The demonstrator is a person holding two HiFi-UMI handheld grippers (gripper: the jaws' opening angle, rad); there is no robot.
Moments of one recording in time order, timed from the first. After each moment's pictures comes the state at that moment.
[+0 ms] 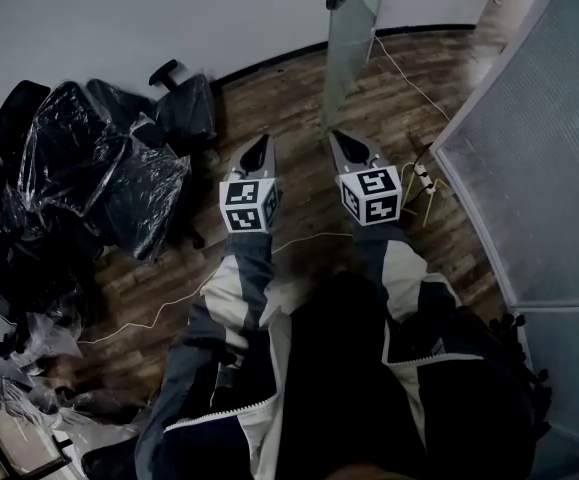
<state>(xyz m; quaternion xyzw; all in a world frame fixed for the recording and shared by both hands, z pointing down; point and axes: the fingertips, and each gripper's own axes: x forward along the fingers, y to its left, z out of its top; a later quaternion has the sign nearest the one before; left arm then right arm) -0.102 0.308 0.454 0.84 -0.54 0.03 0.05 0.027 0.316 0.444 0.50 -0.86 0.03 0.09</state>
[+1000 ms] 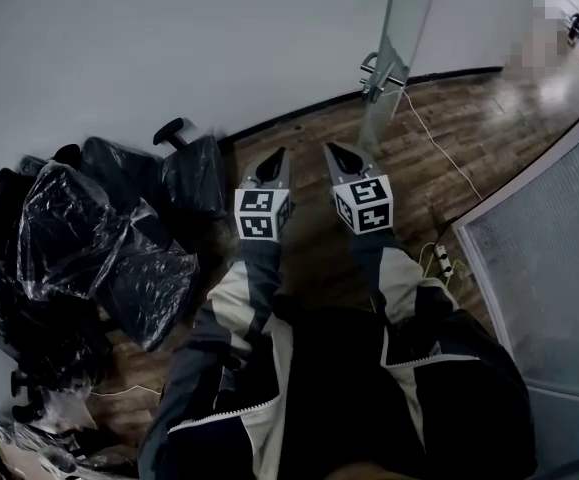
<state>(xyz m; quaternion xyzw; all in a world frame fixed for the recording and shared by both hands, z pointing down) -0.105 -0.060 0.435 0.84 -0.53 0.04 0.03 -0.017 -0.060 0.428 0.47 -0.88 0.01 0.09</state>
